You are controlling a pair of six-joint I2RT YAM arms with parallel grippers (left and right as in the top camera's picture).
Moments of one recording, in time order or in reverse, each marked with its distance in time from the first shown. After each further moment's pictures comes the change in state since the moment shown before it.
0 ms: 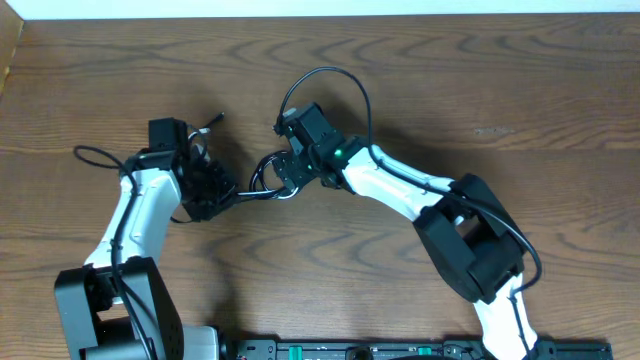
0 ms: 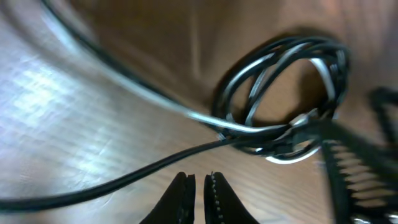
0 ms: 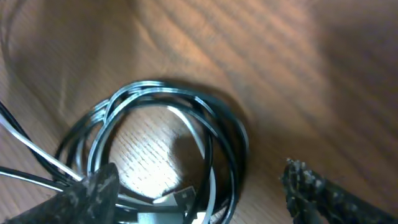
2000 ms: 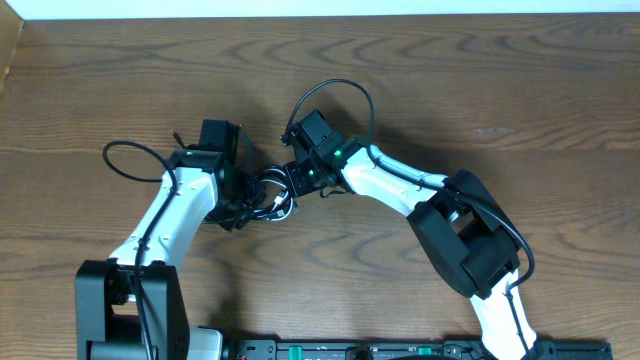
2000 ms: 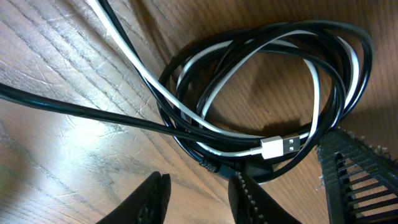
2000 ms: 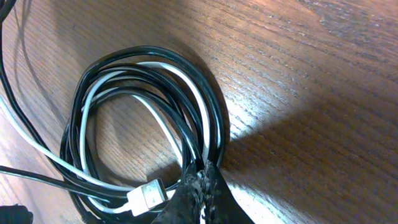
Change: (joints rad) left arm -0.222 0.001 0.000 -0.095 -0.192 -0.491; right arm -0.005 0.023 0.000 -0.094 -0.189 0.242
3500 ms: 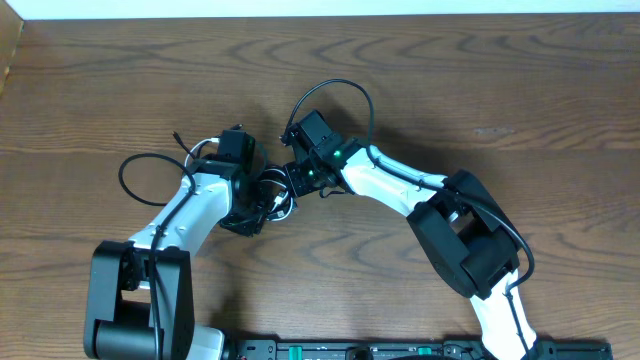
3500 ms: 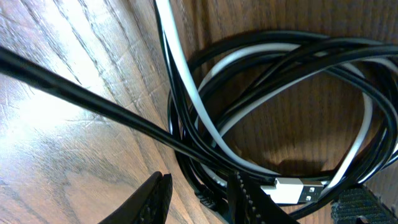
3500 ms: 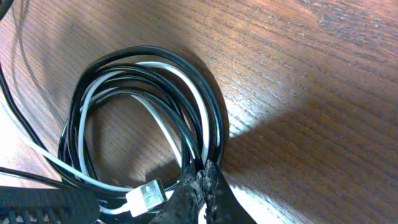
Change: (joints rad) left arm -0.064 0.050 -0.085 0.135 -0.026 -0.356; right arm 0.002 0.000 0.000 0.000 0.007 -0.003
